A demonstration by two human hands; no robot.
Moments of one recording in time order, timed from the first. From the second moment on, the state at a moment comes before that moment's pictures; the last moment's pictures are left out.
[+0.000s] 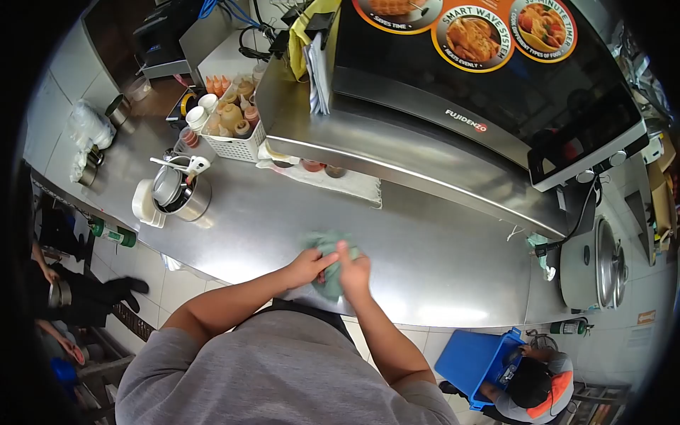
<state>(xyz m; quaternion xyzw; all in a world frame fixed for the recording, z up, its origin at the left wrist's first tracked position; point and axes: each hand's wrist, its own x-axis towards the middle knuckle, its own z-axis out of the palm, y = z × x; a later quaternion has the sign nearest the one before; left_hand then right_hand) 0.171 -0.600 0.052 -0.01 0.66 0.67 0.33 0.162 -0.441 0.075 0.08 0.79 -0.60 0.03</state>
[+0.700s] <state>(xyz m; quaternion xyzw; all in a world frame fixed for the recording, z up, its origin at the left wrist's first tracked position) 0.257 -1.051 0.012 -0.51 0.72 0.30 -0.35 0.149 -0.472 0.090 -0.11 0.90 -0.40 0.12</state>
